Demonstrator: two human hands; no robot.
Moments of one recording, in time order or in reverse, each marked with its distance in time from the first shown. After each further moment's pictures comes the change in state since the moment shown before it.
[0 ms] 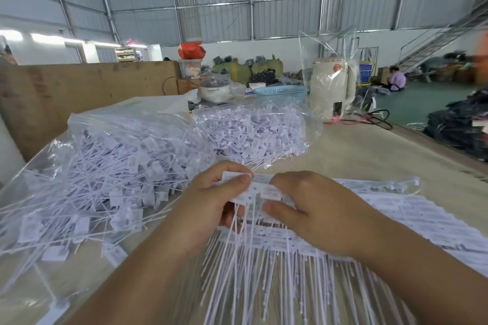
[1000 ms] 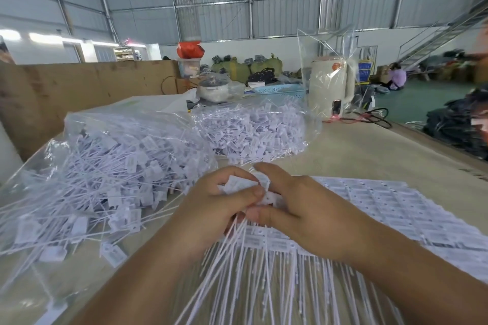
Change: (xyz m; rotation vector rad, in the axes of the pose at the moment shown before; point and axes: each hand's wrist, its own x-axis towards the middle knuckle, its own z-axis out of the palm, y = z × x) left_hand -0.006 0.006 0.007 0.087 -0.035 0.005; right_hand -0.001 -0.005 0.007 0.204 0.004 -0.046
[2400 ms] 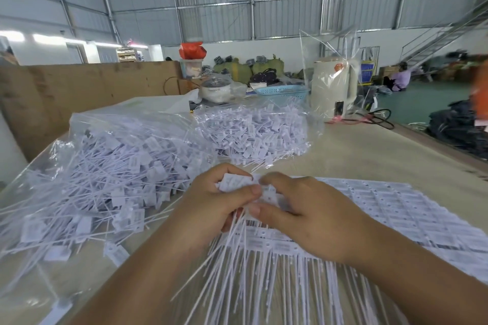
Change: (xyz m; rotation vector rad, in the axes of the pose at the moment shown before) left_hand 0.000 0.001 -0.004 0.013 0.081 -0.017; right_hand -0.003 0.000 0.002 -0.165 0.058 0.073
